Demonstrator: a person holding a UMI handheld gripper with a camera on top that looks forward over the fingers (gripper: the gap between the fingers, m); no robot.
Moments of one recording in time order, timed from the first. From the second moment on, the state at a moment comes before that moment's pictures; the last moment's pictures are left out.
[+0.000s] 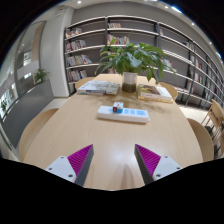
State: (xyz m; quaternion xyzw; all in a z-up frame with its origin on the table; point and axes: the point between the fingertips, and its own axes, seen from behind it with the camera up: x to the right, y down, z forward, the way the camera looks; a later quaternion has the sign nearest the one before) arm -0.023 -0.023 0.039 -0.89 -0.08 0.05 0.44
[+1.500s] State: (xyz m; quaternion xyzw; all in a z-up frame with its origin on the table) arm 0.229 0.162 0.044 -0.89 0.04 0.03 0.45
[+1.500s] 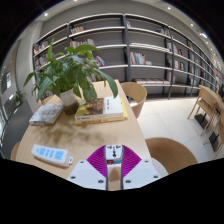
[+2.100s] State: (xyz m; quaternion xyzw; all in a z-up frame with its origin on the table) arm 0.212 0.142 0.128 -0.87 0.03 0.02 0.49
